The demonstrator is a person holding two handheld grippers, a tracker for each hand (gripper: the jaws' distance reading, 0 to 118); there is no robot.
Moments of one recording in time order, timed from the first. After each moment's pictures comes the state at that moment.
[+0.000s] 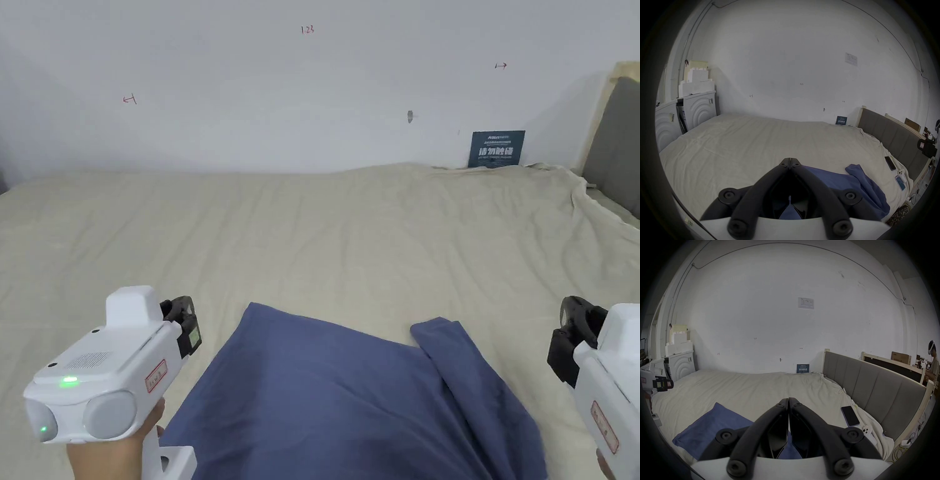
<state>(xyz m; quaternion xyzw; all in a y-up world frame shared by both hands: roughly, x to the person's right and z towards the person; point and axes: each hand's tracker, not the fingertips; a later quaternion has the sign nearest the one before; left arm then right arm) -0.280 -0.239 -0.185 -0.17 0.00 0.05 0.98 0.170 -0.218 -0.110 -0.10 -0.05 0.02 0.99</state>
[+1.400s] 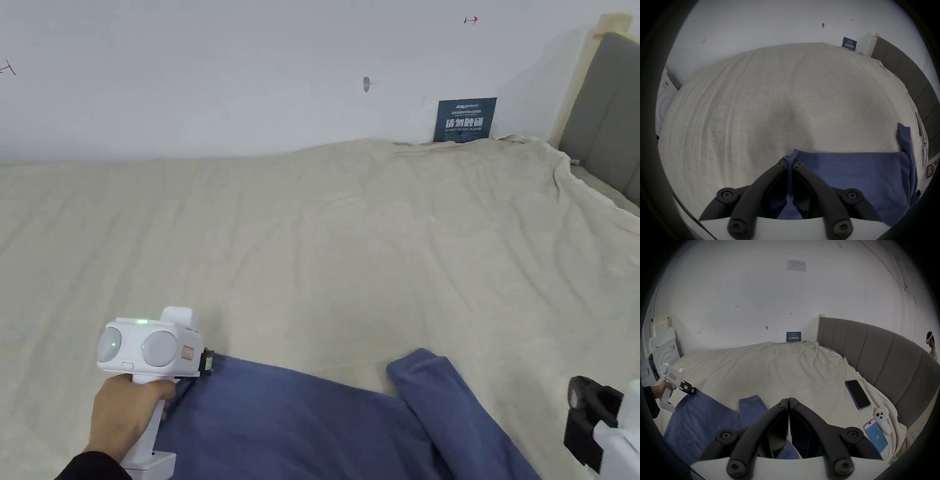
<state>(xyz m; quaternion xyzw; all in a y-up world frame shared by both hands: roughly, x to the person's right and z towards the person) -0.242 -0.406 -0.498 -0.48 -0.07 -0.04 0.87 0.212 -0.308 -0.236 -0.25 -0.08 -0.02 0.96</state>
